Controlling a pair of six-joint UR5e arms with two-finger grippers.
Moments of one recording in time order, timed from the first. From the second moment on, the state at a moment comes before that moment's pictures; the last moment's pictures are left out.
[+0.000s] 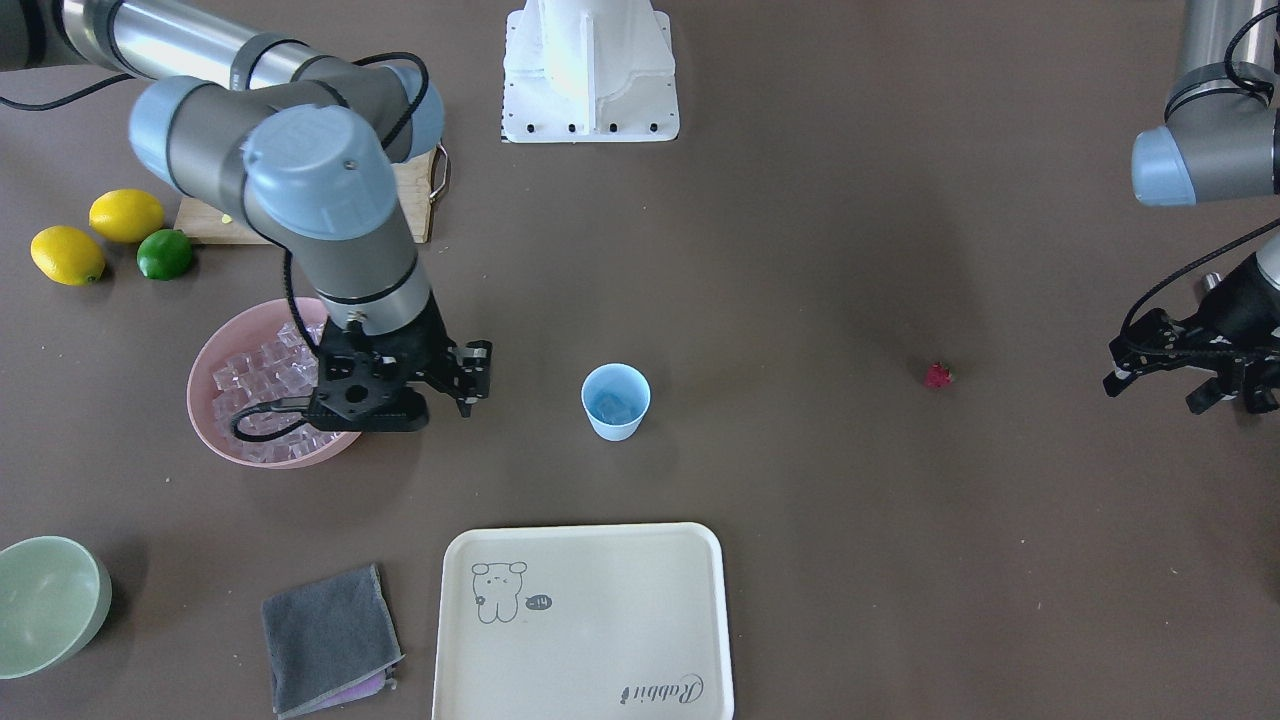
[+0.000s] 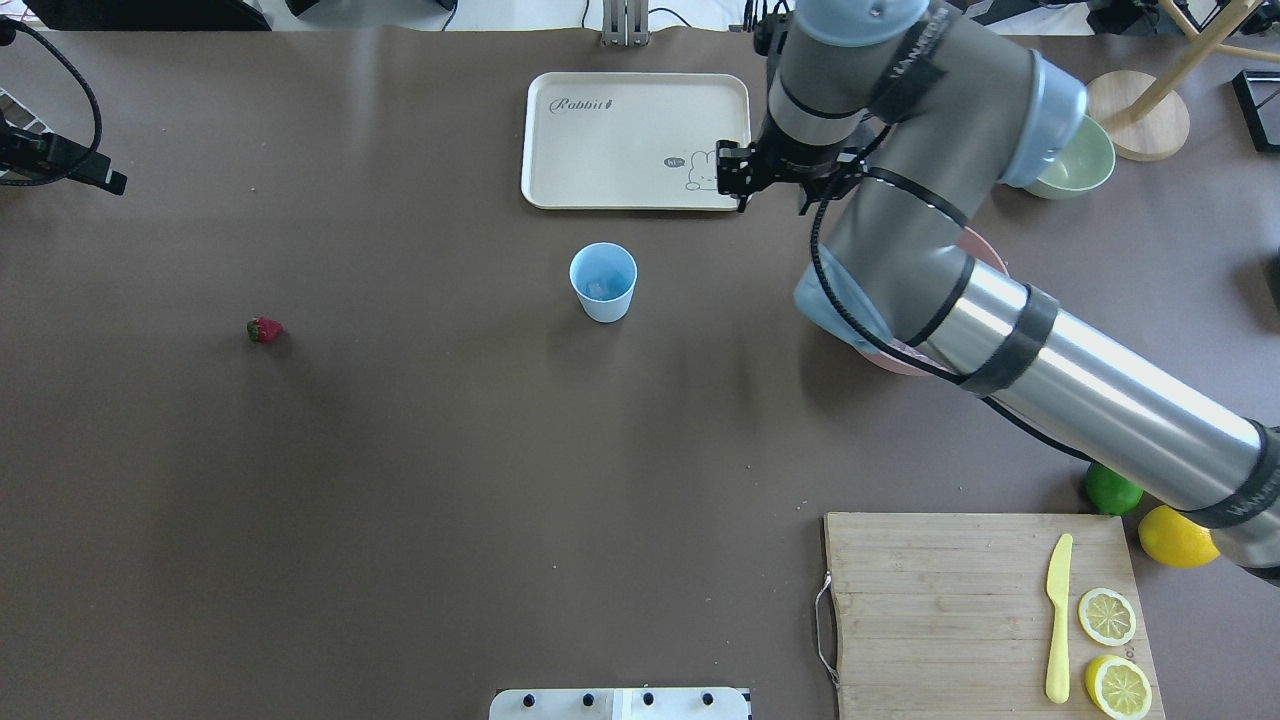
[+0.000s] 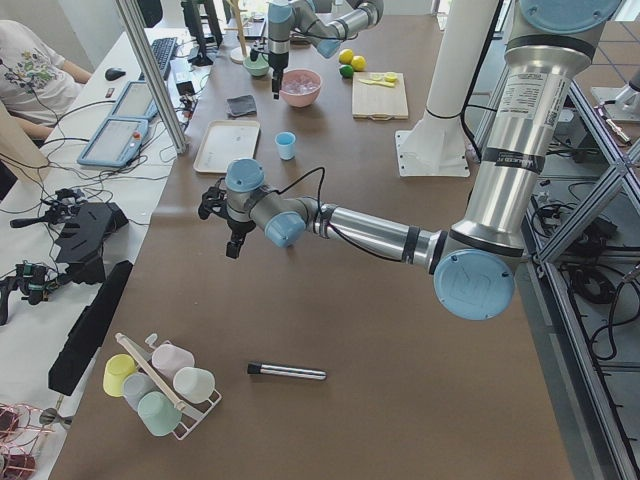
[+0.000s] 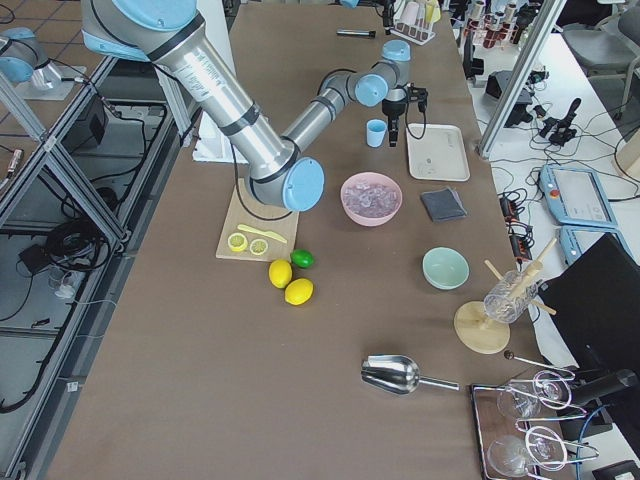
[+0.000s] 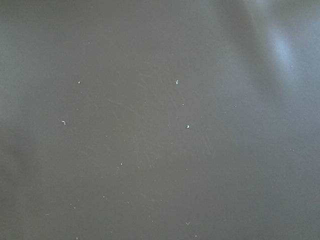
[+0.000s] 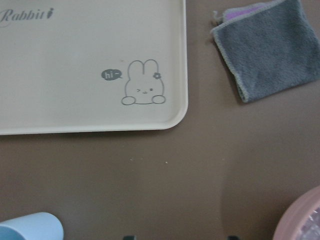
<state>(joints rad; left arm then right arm) -1.22 -1.79 -1.56 -2.07 -2.27 -0.52 0.84 -0.88 1.61 -1.63 2.02 1.02</state>
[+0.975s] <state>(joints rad) -1.21 -1.83 -1.56 -2.07 -2.26 -0.52 0.91 -1.11 1.78 -1.76 2.00 1.26</state>
